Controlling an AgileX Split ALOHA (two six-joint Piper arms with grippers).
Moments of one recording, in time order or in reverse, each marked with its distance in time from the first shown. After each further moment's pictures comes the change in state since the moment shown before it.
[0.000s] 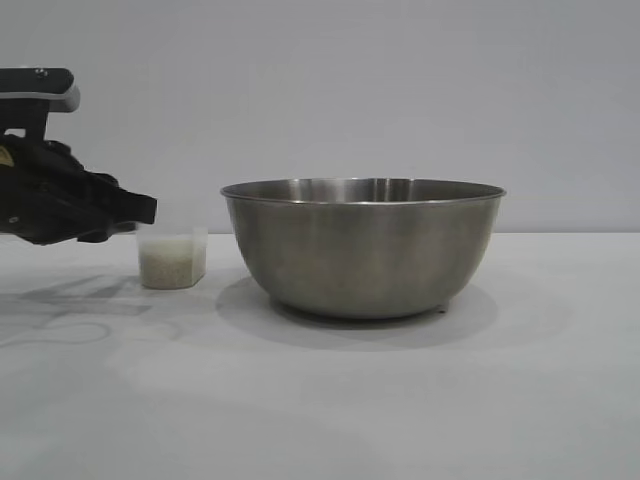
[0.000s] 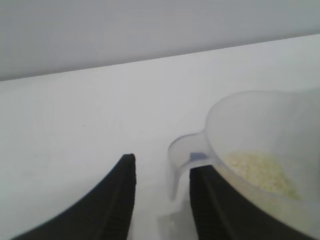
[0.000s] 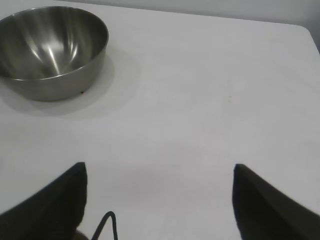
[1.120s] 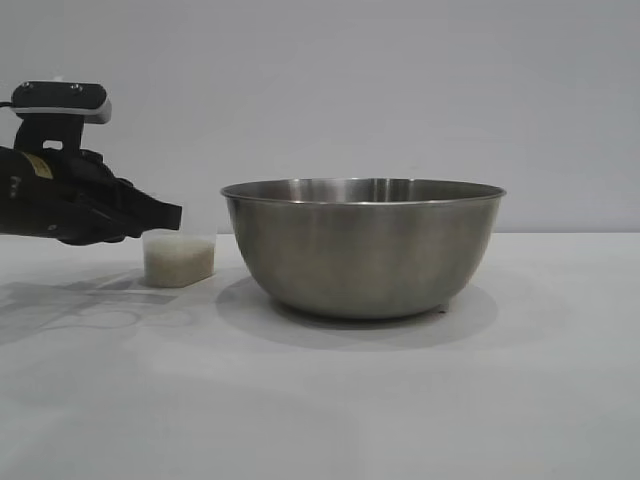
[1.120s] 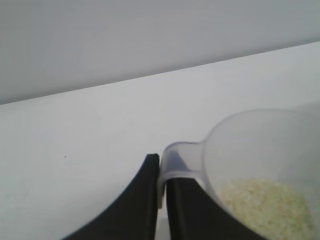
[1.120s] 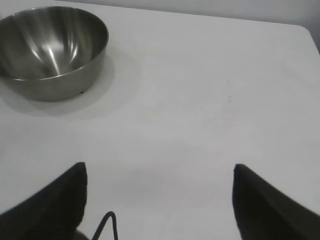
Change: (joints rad) left arm 0.000 -0.071 -0.061 0.074 0.008 0.080; right arm 0.000 0.000 0.000 0.000 0.000 0.000
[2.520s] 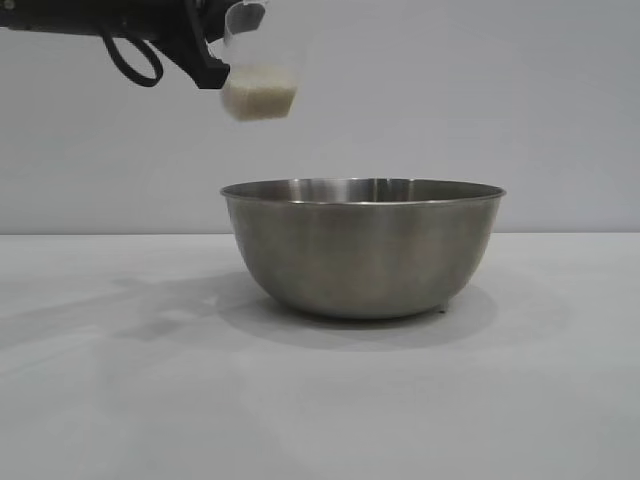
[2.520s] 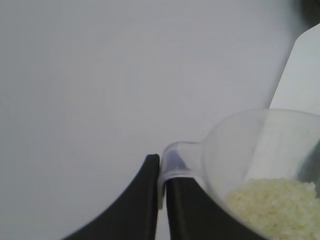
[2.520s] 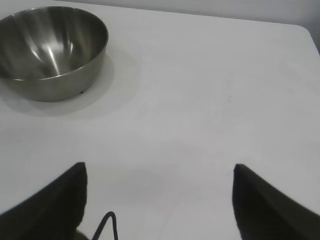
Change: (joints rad) left arm 0.000 -0.228 -0.201 0.714 -0.002 0.372; right arm 0.000 0.000 0.000 0.000 0.000 0.000
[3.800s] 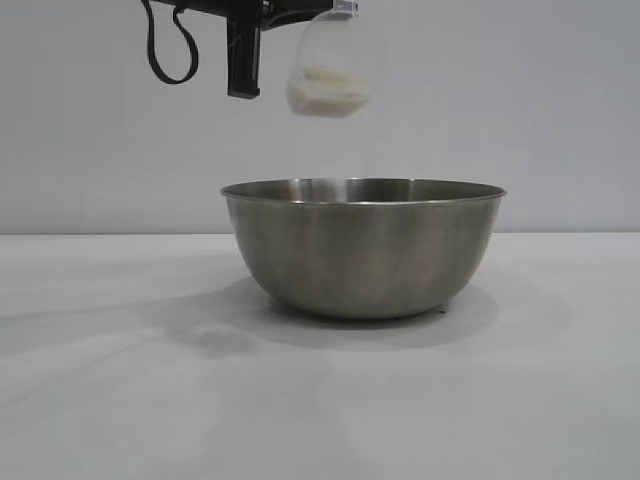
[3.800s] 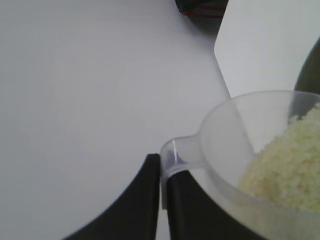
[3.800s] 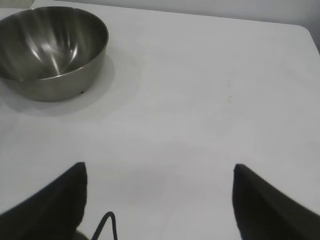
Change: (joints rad) left arm -0.118 0.000 -0.098 0.313 0.238 0.604; right arm 0.000 0.000 0.000 0.000 0.000 0.000
